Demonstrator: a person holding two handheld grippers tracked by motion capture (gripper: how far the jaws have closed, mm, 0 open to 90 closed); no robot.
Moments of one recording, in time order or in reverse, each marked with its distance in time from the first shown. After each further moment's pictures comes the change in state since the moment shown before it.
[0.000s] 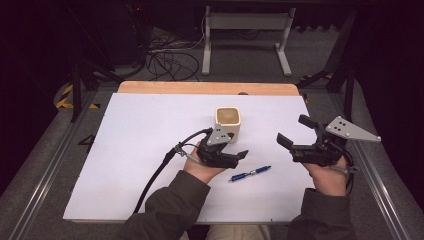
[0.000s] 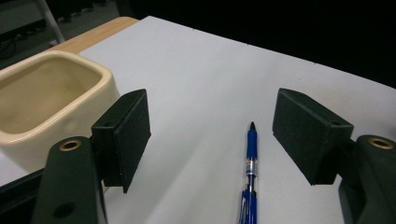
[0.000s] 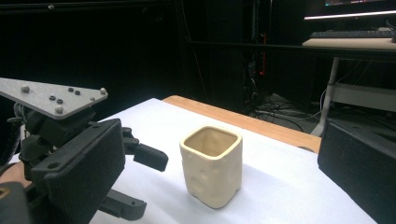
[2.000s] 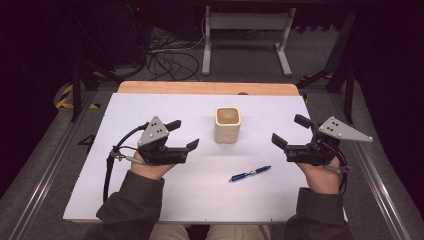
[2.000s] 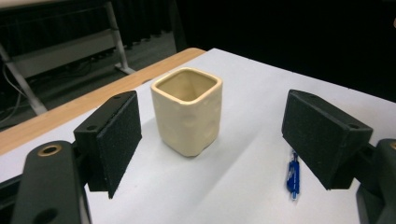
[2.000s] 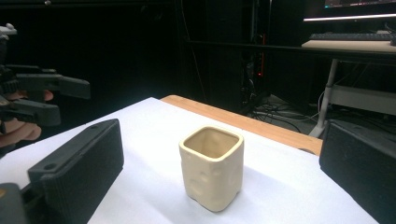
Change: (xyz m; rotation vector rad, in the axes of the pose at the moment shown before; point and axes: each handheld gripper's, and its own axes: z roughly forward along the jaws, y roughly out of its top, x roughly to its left) left arm 0.038 -0.015 -0.130 -0.127 0.173 -0.043; right arm 0.005 -0.004 0.010 -0.003 -0.005 -0.014
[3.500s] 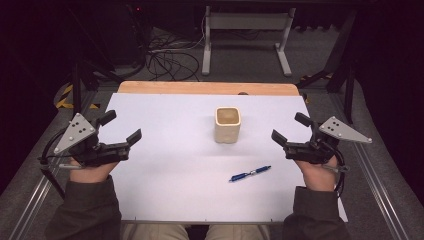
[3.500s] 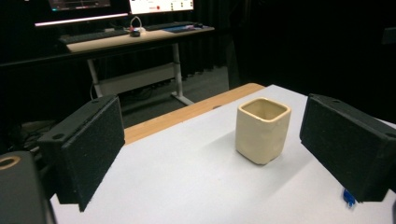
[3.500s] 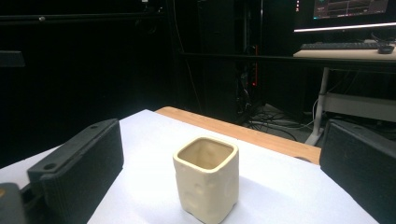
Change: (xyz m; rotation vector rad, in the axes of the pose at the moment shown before) left arm 0.047 -0.004 -0.113 -0.149 0.211 -0.033; right arm -0.002 -0.003 0.003 -0.052 -0.029 0.023
